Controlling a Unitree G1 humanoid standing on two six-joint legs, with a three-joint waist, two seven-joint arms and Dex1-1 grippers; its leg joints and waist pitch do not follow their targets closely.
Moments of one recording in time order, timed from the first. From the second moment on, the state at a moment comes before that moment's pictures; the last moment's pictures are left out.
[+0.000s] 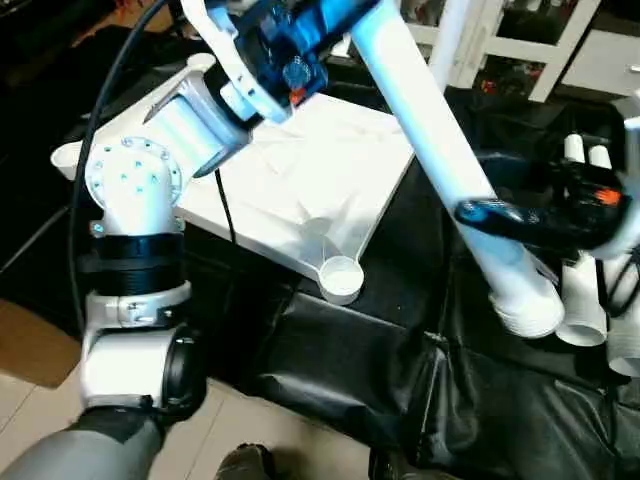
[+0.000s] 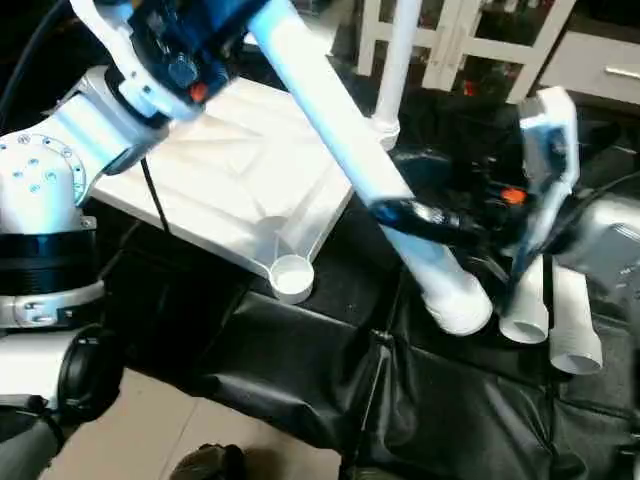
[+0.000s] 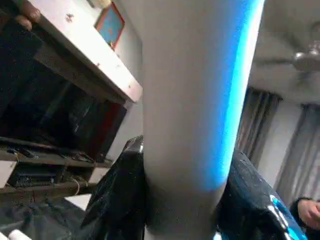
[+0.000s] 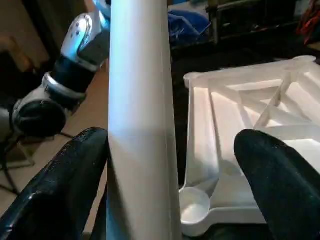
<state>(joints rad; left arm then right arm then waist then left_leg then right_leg) -0.99 0.19 0.24 0.12 -1.09 0.84 -0.75 -0.48 -0.81 -0.22 -0.17 0.89 0.85 1.09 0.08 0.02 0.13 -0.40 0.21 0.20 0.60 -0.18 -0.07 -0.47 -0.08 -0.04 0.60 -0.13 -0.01</state>
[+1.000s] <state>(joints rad) -1.03 0.23 0.10 0.19 -0.85 0.67 -0.88 -0.58 -0.77 -0.03 -0.15 0.71 0.82 1.00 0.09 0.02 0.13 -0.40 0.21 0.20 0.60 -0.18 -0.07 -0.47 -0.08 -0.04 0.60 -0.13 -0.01</state>
